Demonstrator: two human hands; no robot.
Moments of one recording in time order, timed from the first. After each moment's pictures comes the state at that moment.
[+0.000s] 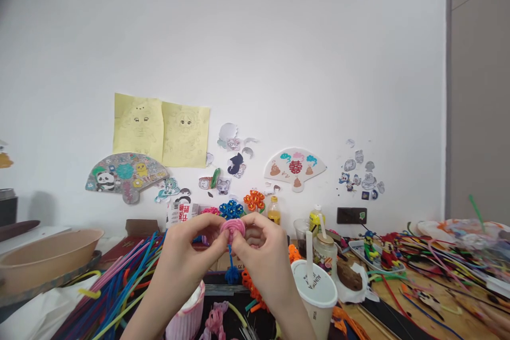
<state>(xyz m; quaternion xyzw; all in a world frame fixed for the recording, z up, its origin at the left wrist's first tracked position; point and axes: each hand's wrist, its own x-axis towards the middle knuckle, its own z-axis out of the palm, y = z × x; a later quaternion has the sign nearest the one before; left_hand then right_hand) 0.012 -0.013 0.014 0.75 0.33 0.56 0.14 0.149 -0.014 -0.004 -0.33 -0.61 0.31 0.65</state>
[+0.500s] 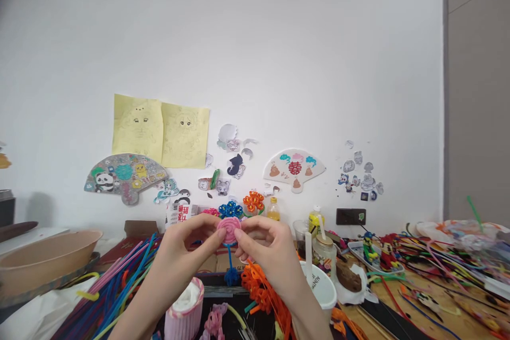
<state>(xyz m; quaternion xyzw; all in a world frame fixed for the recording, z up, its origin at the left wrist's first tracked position) 0.003 -0.007 0.011 0.74 0.30 0.55 0.25 0.165 -0.011 -0.003 -0.30 -0.62 0.36 0.62</state>
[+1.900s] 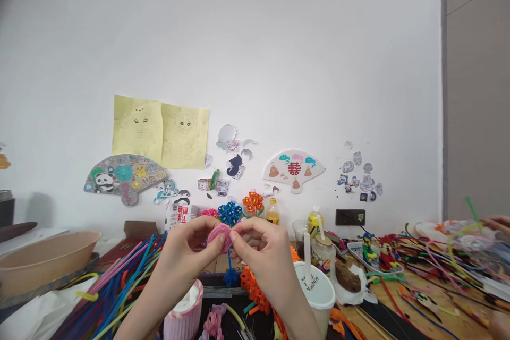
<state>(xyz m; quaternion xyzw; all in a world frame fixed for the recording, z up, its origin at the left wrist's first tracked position) 0.008 -0.004 0.005 0.73 0.29 0.56 0.27 0.158 -0.014 -0.005 -0.30 -0.63 0.33 0.63</state>
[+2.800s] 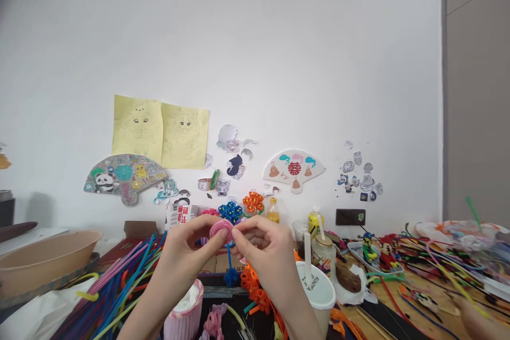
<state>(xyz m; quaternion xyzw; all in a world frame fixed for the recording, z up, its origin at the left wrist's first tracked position) 0.008 -0.002 0.004 0.72 0.28 0.58 0.24 0.160 -0.013 -0.007 -0.31 -0.63 0.29 0.65</state>
